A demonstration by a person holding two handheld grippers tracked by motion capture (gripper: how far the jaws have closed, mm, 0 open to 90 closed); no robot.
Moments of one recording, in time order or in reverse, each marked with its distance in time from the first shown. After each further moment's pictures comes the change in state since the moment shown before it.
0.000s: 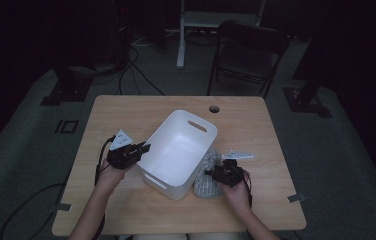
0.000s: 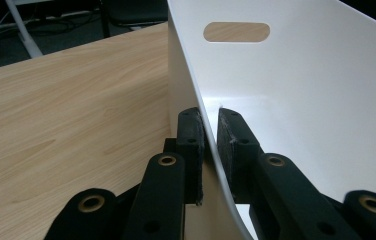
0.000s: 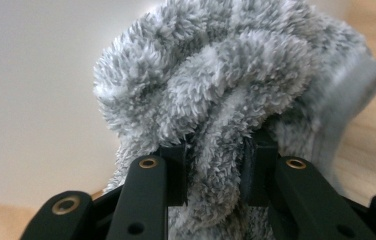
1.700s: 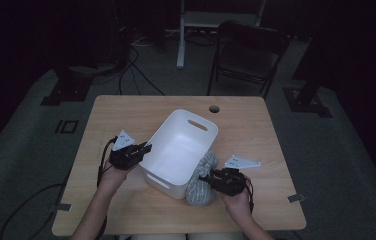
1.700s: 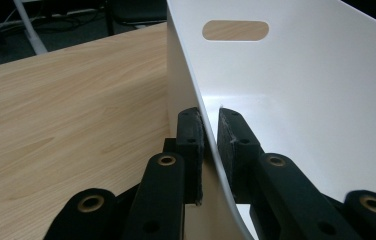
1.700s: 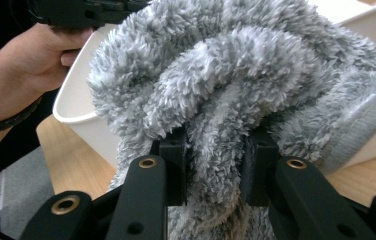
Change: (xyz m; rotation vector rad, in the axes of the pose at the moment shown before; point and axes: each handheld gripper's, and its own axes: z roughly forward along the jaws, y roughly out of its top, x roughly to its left) left arm -0.007 0.001 0.003 0.001 0.018 -0.019; right arm 0.050 0.006 -0.039 -0.143 0.146 -0.096
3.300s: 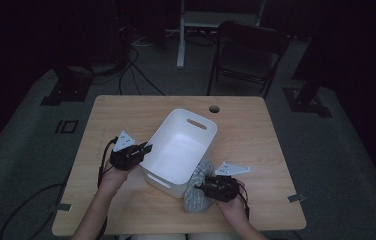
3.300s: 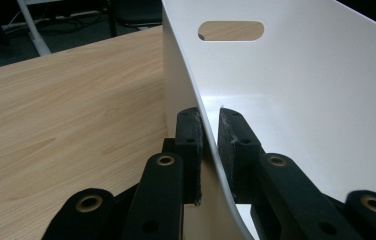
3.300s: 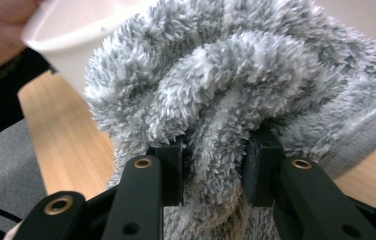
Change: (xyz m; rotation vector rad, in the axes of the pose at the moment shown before) left arm -0.003 0.000 0.000 -0.005 0.018 0.007; right arm 0.003 -0.023 0.019 0.103 -0.019 -0.037
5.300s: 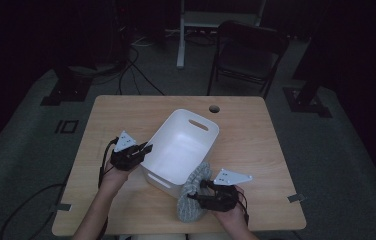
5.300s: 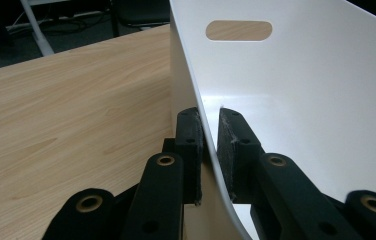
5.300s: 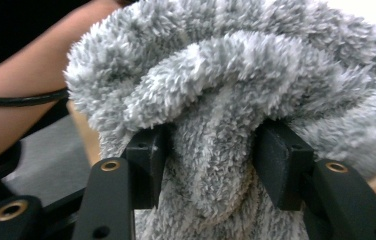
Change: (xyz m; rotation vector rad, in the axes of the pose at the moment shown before) left arm -0.001 0.000 0.001 0.002 0.007 0.005; right arm 0.046 0.010 -0.021 -0.087 0.063 -0.056
